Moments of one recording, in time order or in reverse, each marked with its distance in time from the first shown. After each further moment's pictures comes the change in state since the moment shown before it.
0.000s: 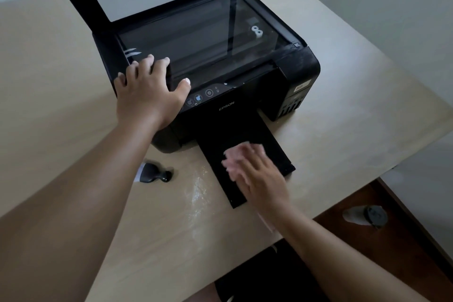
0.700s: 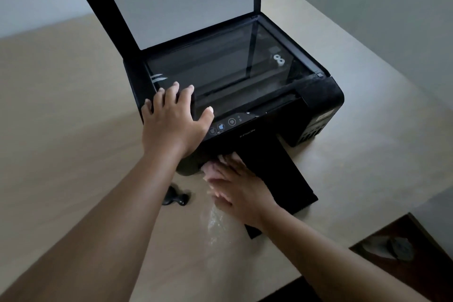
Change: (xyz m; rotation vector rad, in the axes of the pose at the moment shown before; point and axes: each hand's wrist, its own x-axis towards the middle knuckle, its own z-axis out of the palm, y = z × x) left_hand 0.000 0.000 0.000 0.004 -0.014 -0.014; right_hand 0.066 -0.039 0.007 -0.049 -0.082 -0.431
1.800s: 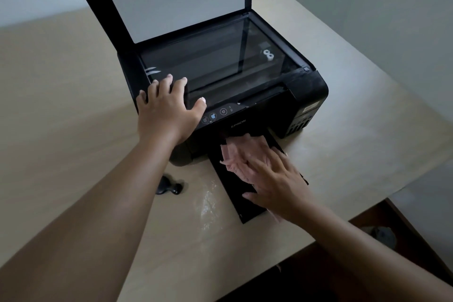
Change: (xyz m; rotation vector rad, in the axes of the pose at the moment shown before) left_hand -0.001 -0.001 0.000 -0.016 0.007 0.001; right_hand -0.068 0.035 -0.048 0.035 -0.105 0.345
